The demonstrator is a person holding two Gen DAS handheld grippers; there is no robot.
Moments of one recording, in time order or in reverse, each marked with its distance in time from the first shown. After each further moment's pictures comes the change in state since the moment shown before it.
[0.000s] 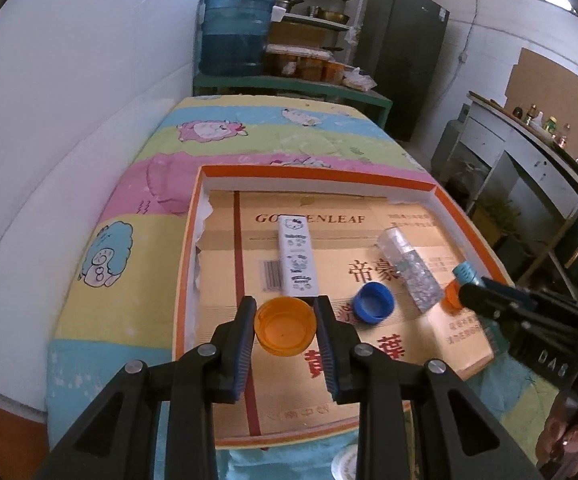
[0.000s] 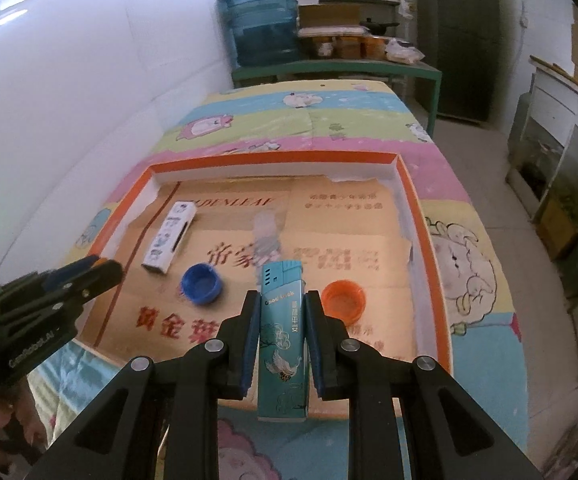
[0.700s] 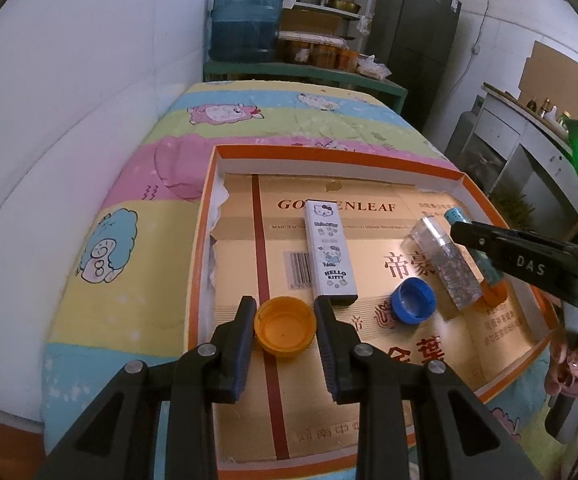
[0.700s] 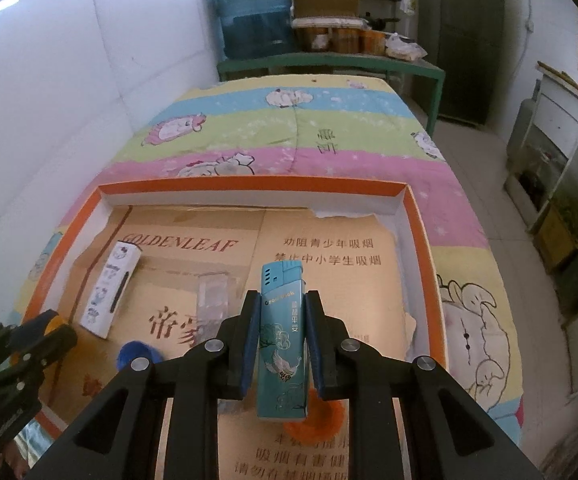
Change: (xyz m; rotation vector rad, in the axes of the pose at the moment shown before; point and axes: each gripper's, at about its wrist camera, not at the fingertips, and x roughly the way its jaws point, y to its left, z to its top) left arm 0.022 0.011 -0.002 -0.002 0.032 0.040; right arm 0.064 -0.018 0.048 -0.028 0.038 -0.037
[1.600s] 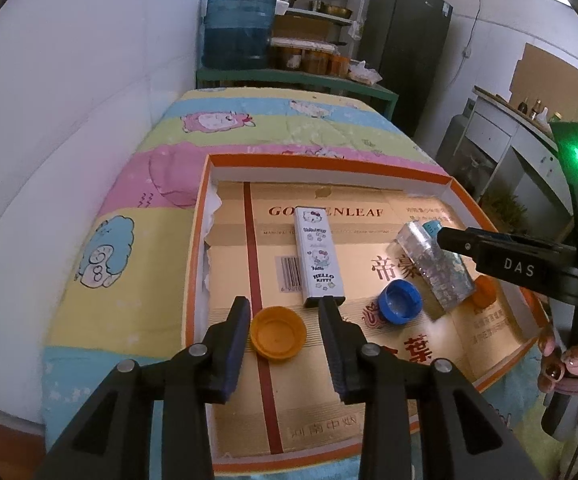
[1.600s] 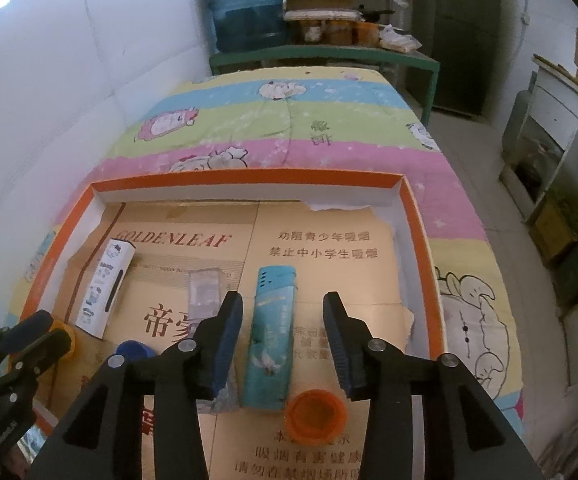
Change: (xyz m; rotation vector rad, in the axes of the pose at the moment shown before) left arm -0.010 0.000 -0.001 0.011 -0.026 -0.029; right arm -0.005 -0.002 -0.002 0.026 0.012 -0.021
